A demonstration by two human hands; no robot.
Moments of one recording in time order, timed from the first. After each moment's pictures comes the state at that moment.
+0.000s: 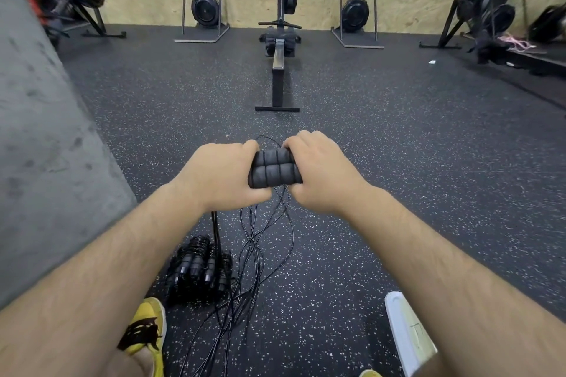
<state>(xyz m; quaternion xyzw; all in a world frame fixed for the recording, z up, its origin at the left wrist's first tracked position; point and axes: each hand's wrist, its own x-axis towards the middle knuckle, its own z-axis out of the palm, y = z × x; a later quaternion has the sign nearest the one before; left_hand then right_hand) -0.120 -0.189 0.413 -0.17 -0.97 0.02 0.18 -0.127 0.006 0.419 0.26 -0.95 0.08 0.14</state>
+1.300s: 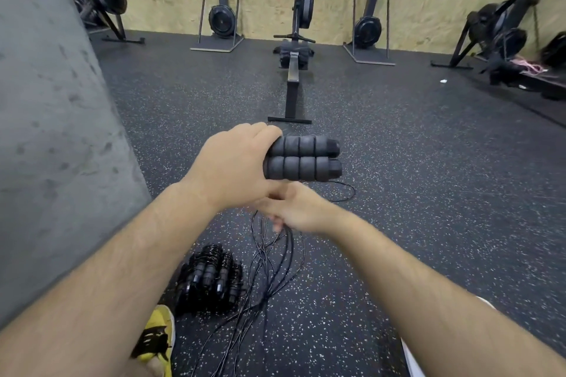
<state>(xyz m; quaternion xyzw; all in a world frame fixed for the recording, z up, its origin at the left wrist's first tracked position) -0.113 -0.221 0.441 -0.21 -0.93 -0.07 0.29 -0.121 -0.068 0.396 0.24 -0.82 0.49 -0.19</state>
